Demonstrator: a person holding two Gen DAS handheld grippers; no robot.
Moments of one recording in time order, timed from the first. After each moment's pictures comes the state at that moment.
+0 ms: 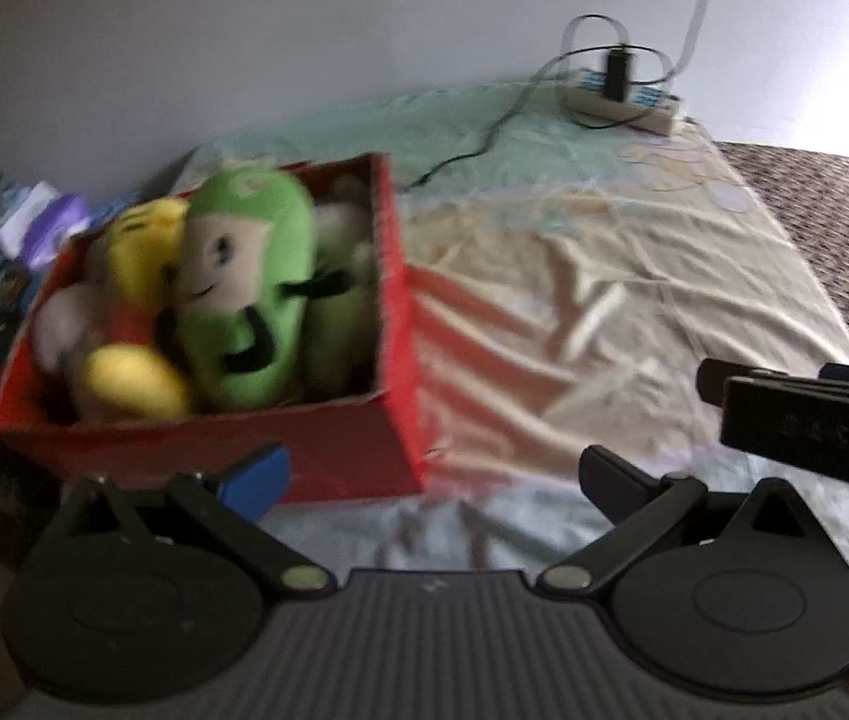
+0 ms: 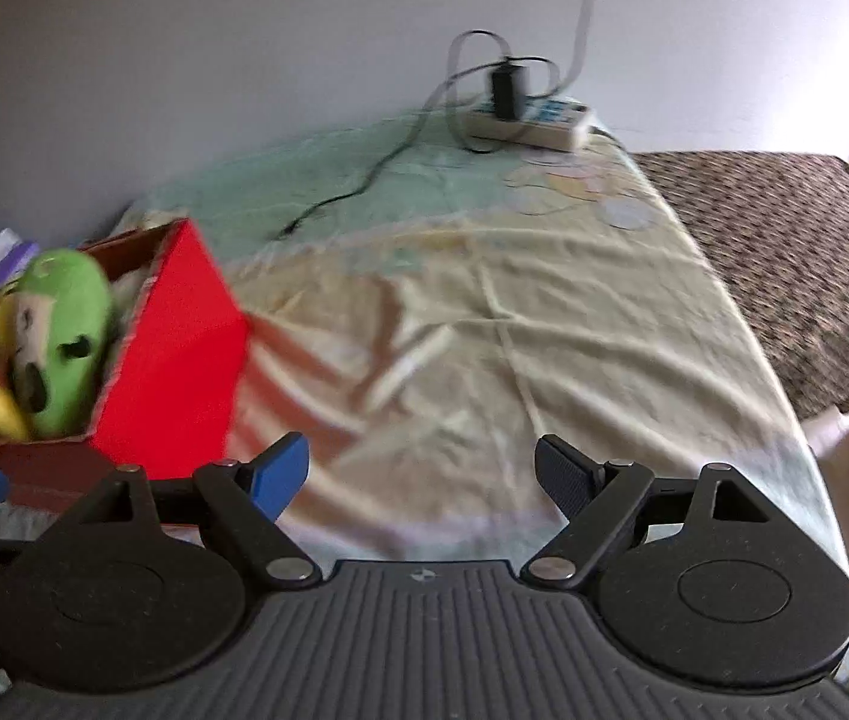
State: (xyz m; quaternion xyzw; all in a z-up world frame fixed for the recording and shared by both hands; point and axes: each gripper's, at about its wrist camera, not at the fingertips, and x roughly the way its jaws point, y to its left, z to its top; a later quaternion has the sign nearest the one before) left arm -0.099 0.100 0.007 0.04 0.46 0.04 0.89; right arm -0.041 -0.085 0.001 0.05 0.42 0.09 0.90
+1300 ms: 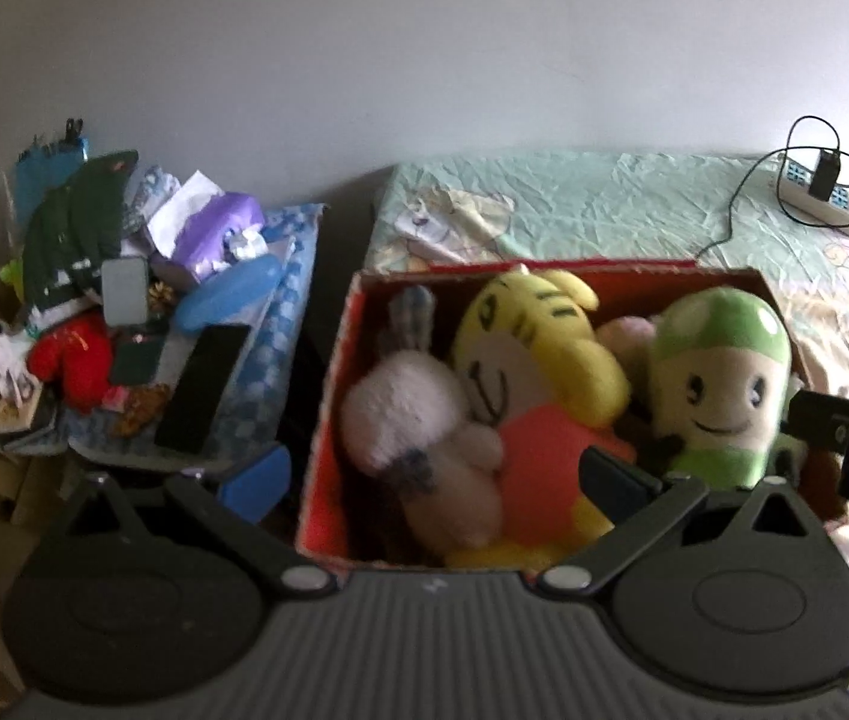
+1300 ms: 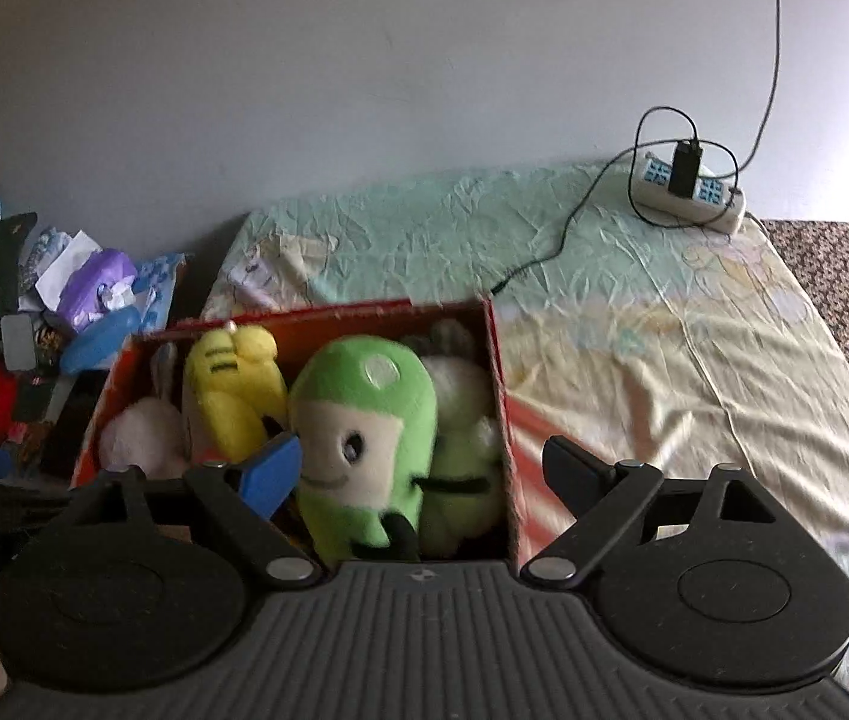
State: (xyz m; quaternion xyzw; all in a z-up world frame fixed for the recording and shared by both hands) left arm -0.058 0.322 0.058 0.03 0.43 0.11 0.89; right arm -0.018 0.111 0.059 0.03 0.41 0.10 0.91
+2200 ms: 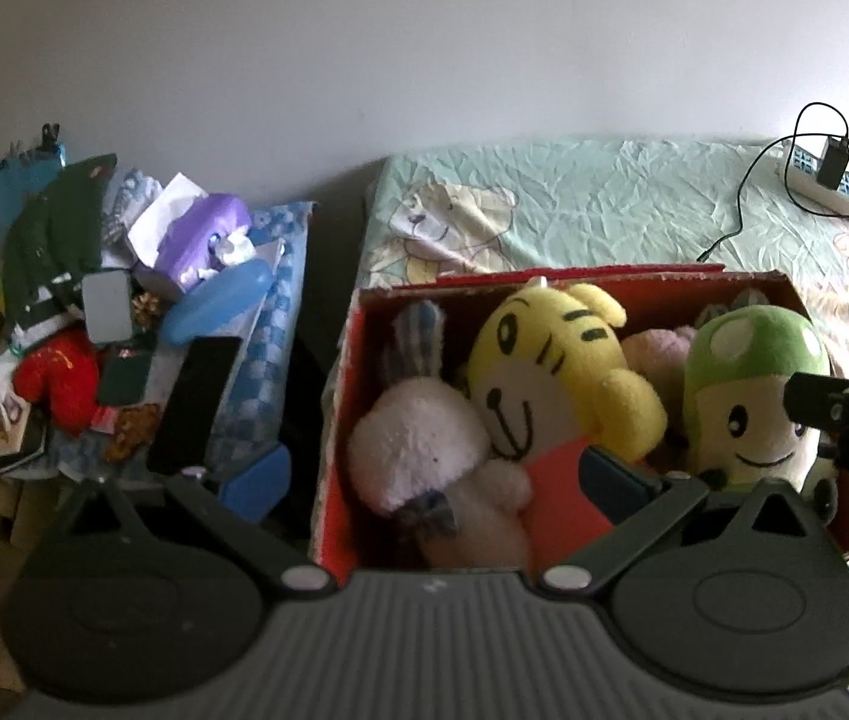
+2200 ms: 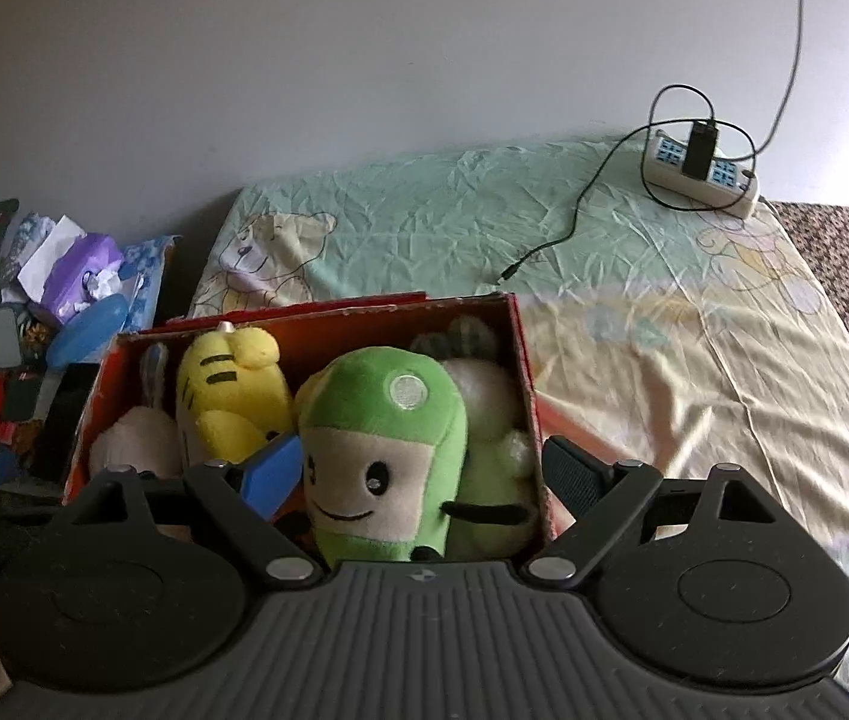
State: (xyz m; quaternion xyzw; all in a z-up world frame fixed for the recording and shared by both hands) left arm -0.028 0.337 0.047 0.03 0.45 0.09 0.89; right arm 0.006 0.130 0.050 0.02 0.44 0.09 0.89
